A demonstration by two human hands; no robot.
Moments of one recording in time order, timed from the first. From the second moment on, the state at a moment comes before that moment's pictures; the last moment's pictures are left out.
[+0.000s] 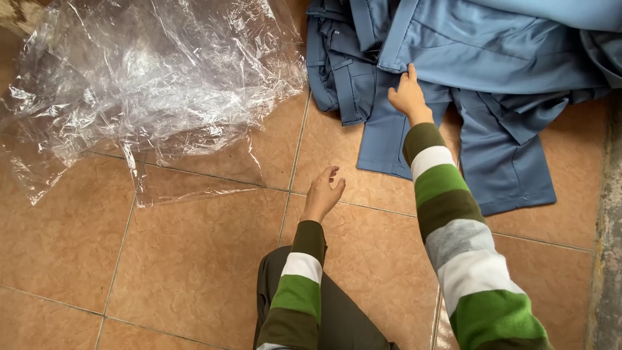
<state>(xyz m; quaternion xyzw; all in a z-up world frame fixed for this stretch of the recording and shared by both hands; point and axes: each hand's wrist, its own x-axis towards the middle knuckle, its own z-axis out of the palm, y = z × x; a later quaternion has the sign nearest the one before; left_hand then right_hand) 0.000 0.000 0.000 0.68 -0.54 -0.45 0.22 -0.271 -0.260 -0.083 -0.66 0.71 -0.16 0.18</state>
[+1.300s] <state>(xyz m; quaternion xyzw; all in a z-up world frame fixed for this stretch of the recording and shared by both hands) 0.012 0.041 -0.023 0.74 -0.32 -0.45 0.39 -0.100 -0.073 -0.066 -0.60 0.74 -0.11 0.28</state>
